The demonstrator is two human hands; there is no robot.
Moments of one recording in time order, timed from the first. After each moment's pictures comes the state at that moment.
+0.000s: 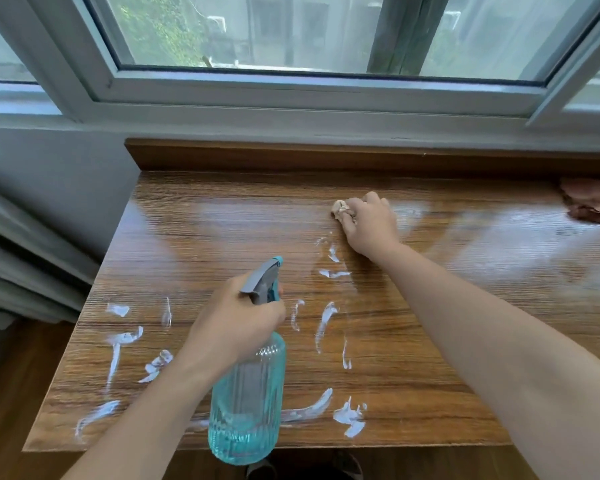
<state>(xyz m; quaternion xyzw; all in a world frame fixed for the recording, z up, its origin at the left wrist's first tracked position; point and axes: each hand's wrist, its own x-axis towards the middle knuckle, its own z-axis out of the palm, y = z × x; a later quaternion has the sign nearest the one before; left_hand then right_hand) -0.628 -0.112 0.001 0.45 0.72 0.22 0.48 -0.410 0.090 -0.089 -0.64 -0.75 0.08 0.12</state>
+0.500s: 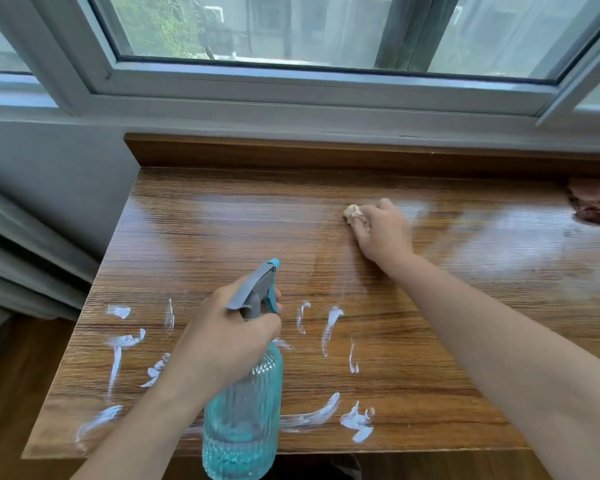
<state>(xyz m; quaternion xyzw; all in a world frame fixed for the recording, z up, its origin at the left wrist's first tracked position) -0.641 -0.130 0.022 0.47 0.69 0.26 0.48 -0.398 0.080 -0.097 -0.63 -0.75 0.06 0.17</state>
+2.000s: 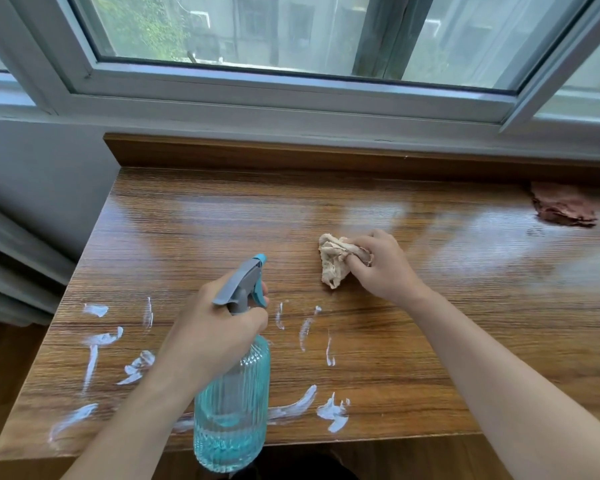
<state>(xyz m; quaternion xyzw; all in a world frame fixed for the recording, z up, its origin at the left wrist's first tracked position) -0.628 -0.133 0.017 0.47 0.68 0.29 0.48 -0.360 0.006 -0.066 -0.59 -0.75 0.24 0.19</state>
